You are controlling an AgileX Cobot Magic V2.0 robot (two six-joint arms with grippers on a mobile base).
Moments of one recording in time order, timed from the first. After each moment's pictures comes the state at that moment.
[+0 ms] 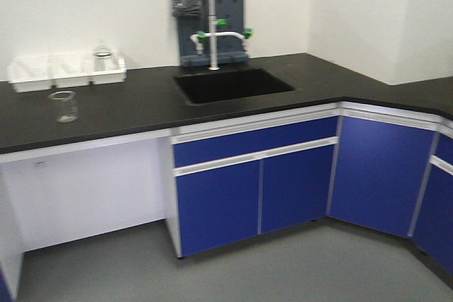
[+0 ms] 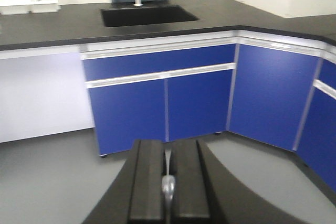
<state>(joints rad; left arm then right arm) -0.07 -0.01 0.03 -0.02 0.01 0.05 0.21 0.46 -0.39 -0.56 0.23 0.55</state>
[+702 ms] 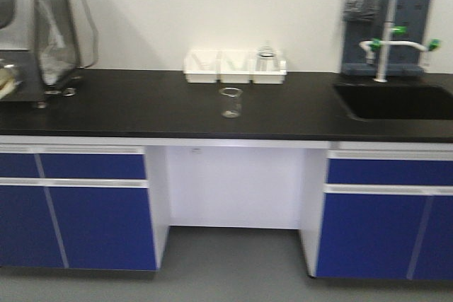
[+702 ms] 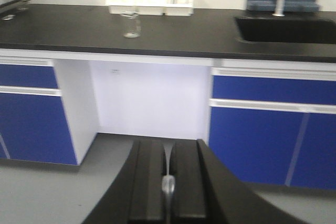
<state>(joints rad) -0.07 -0.01 0.03 -0.02 0.01 0.05 0.21 0.46 -0.39 -0.56 0.23 0.55</state>
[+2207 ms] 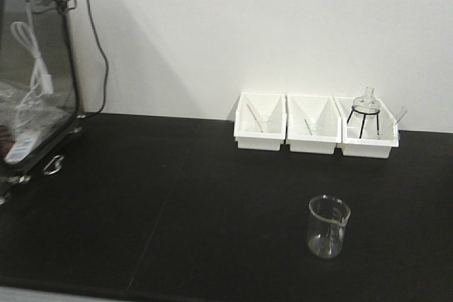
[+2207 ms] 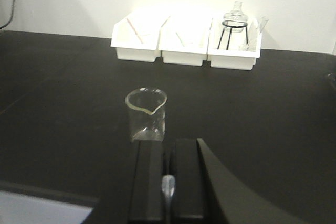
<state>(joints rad) -0.07 -0.01 0.03 -0.02 0.01 0.05 0.21 0.46 -0.39 -0.56 0.23 0.55</state>
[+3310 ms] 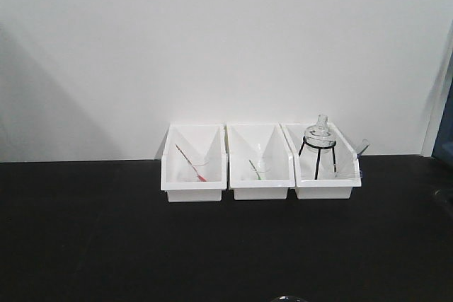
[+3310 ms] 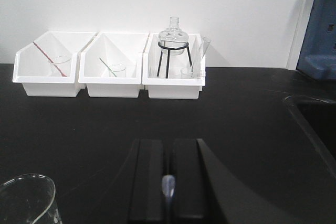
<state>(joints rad) -0.07 -0.01 0.03 -0.02 0.01 0.05 0.21 0.46 -0.39 -0.56 0.23 0.55</state>
